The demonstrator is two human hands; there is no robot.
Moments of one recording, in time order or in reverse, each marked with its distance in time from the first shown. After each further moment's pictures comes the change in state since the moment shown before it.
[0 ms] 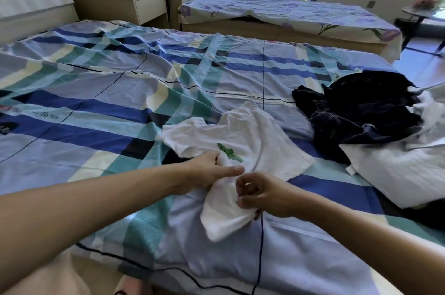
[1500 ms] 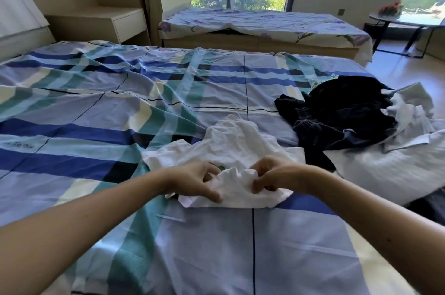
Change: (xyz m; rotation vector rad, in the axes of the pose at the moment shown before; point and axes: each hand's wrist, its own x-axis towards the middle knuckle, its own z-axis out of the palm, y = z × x) left_hand 0.024 0.018 -0.028 0.403 -0.359 0.224; right_hand 0.016 0.011 -0.082 -0.027 0.057 0.043
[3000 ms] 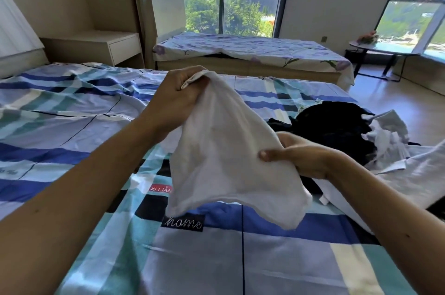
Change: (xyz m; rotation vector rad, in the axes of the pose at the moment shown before) left_hand -0.038 0.137 -0.095 -0.060 0.940 0.555; right_hand -0.054 -0.064 -0.071 0.297 0.090 -0.196
